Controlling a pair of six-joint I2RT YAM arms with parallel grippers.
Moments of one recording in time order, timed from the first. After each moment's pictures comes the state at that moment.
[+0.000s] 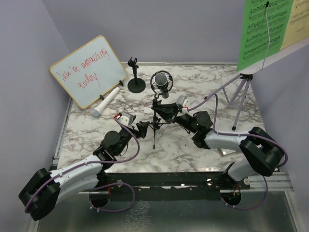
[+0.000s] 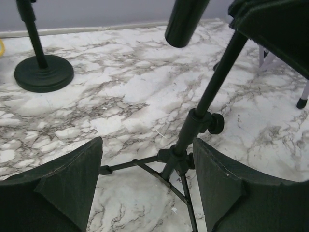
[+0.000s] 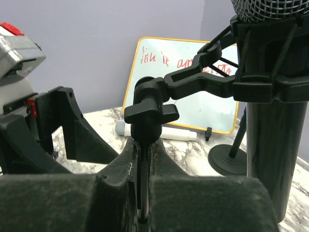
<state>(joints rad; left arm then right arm) -0.77 0.84 0.19 0.71 -0.25 -0.17 0.79 1.49 0.59 1.24 -0.30 -0.02</state>
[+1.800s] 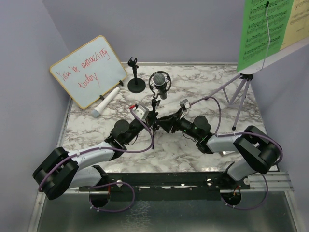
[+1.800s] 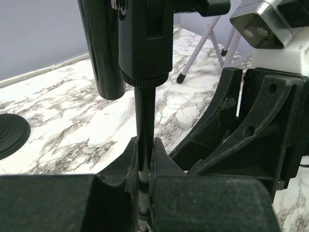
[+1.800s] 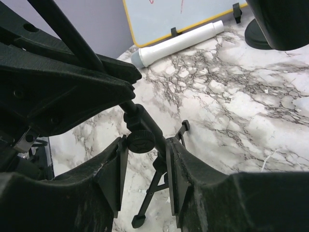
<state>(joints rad) -0.78 1.18 0.38 0.90 -0.01 -0.05 0.74 1.51 0.43 1.12 -0.24 0.42</state>
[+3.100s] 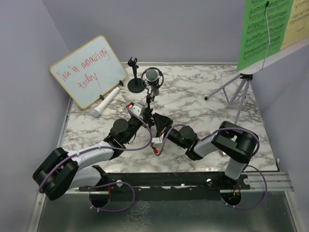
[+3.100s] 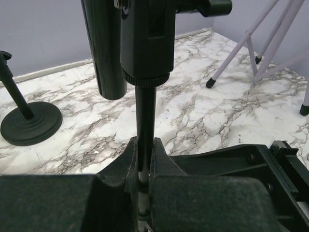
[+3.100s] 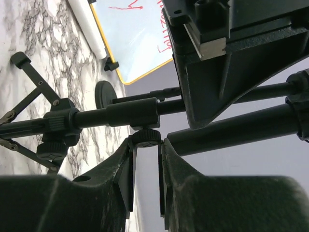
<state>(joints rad) -0.75 1.18 0.38 0.89 -0.12 -0.05 0.97 1.77 0.48 1.36 -0.04 -1.40</state>
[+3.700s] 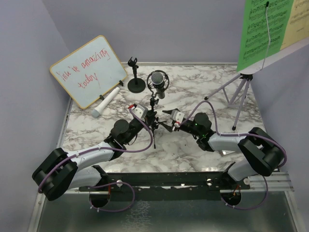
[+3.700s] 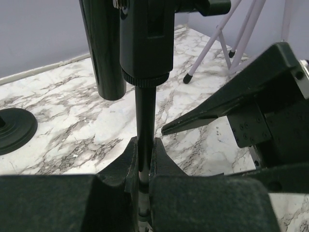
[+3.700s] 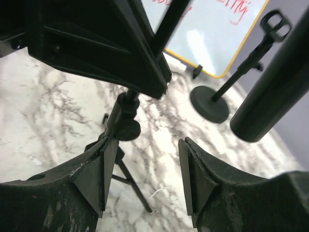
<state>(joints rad) -0.77 1.17 0.38 0.88 -0.04 -0.06 0.75 1.48 0.47 1.04 -0.38 -0.50</state>
